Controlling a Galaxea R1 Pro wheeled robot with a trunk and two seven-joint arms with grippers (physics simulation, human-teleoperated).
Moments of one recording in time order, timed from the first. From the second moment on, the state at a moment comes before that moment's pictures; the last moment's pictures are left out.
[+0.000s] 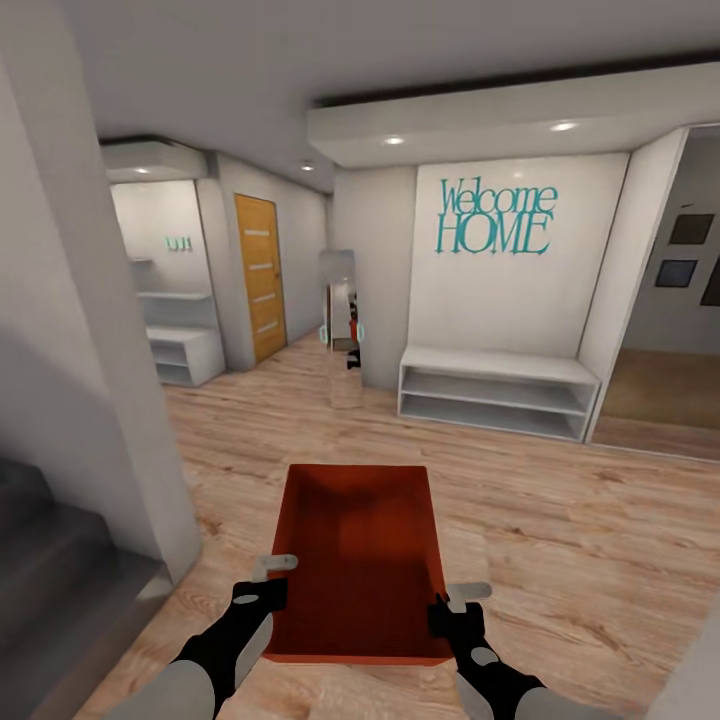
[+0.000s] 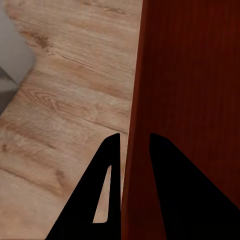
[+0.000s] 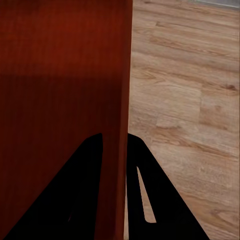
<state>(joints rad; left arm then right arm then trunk) -0.61 -0.11 -0.08 -0.35 0.09 0.10 0.26 -0.62 0.09 0.55 -0.08 -0.46 -0.36 -0.14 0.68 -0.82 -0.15</state>
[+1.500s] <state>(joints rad) -0.61 -0.11 -0.08 -0.35 0.09 0.10 0.26 -0.62 0.09 0.55 -0.07 -0.46 -0.36 -0.14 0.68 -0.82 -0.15</state>
